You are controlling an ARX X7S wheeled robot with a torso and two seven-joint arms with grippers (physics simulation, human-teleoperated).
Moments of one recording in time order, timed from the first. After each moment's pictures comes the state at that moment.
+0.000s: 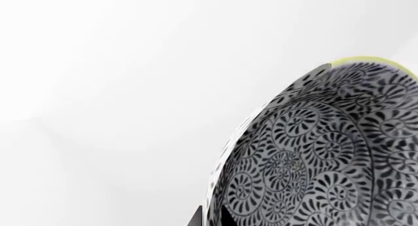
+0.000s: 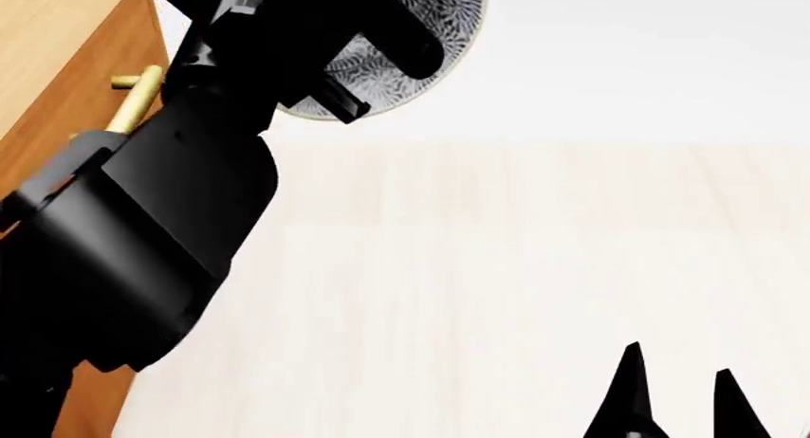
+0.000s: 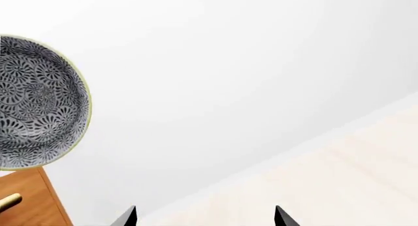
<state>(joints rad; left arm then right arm) -1.39 -0.07 0.94 -0.25 -0.06 -0.94 -0.27 0.08 0.48 -0.30 0.11 0.96 -0.50 0.02</state>
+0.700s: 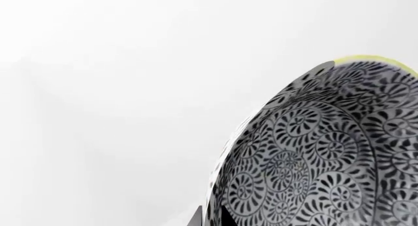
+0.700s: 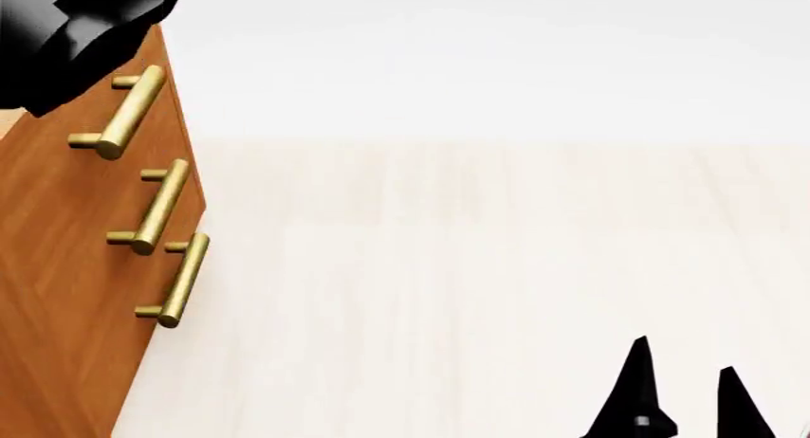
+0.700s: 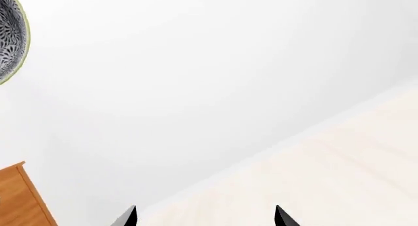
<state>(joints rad) -1.87 0.00 1.11 -0.78 -0.66 -0.77 -0.35 0.14 0.46 -0.29 0.19 0.99 -0.47 0.00</state>
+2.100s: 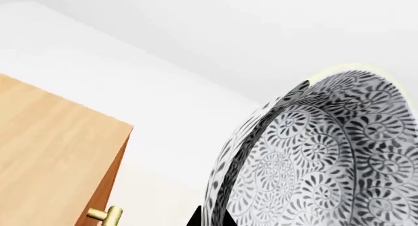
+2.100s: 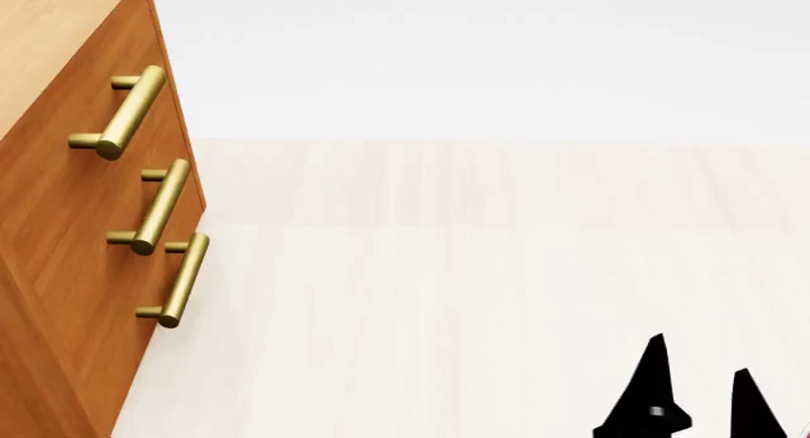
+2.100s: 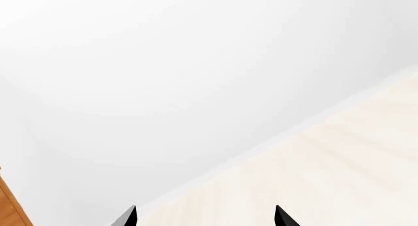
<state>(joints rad) -2.19 -0.08 2.42 -1.30 -3.02 -0.55 -0.41 0.16 0.46 -0.27 0.23 1.00 -0.45 0.01</state>
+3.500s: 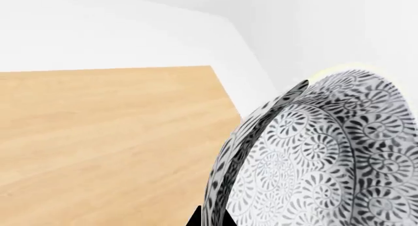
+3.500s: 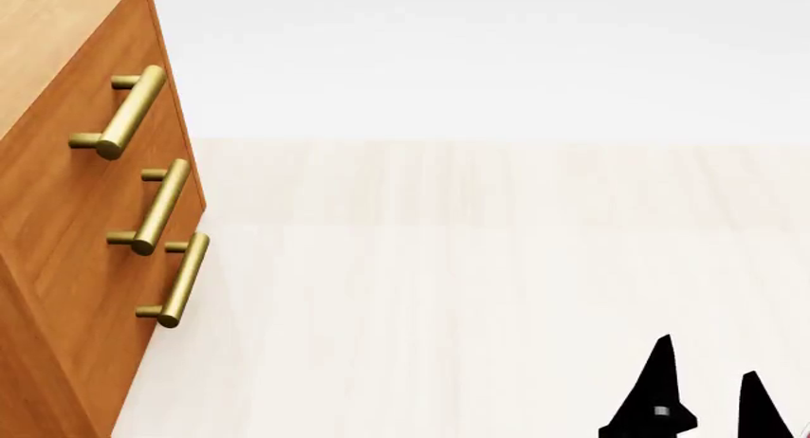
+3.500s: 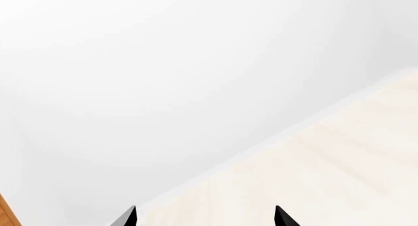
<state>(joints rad) -2.10 -0.16 2.29 -1.30 -3.07 -0.12 -1.04 0.16 0.46 -0.26 0.24 0.99 -0.45 0.03</state>
